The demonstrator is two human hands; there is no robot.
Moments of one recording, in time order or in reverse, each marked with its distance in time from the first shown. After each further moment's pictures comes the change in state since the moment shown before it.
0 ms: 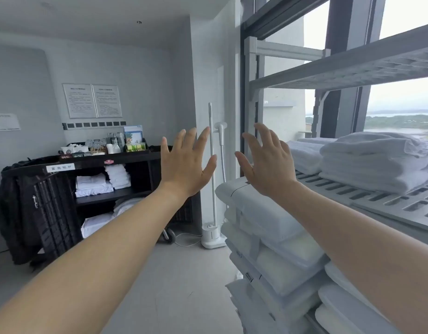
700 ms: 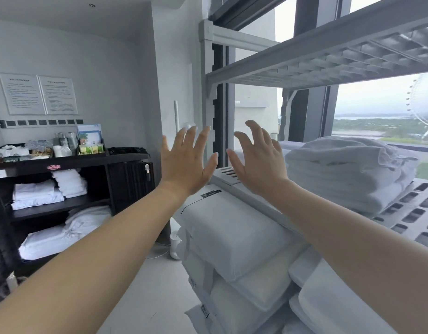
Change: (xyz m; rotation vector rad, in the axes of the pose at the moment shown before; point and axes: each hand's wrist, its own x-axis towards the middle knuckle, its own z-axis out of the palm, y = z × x) left_hand 0.114 0.120 0.128 -0.075 0.071 0.074; right_hand 0.048 0.165 0.065 -0.068 -0.004 0.033
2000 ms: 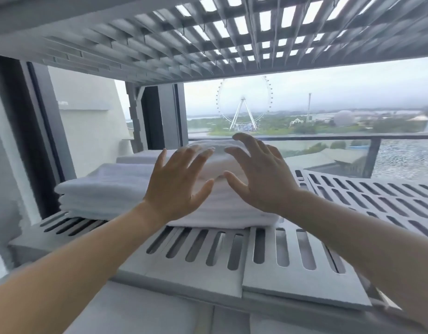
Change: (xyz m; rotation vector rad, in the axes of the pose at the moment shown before) left_hand 0.127 0.211 0.170 -0.707 0.141 0.724; right_hand -0.031 0.206 -0.021 -0.572 -0.090 0.231
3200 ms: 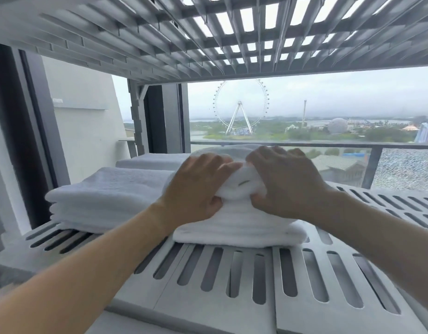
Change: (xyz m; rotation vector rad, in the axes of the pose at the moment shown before) left_hand 0.022 -0.031 0.041 -0.101 0.052 0.276; right_hand 0.031 0.004 0.009 -0.280 -0.283 0.028
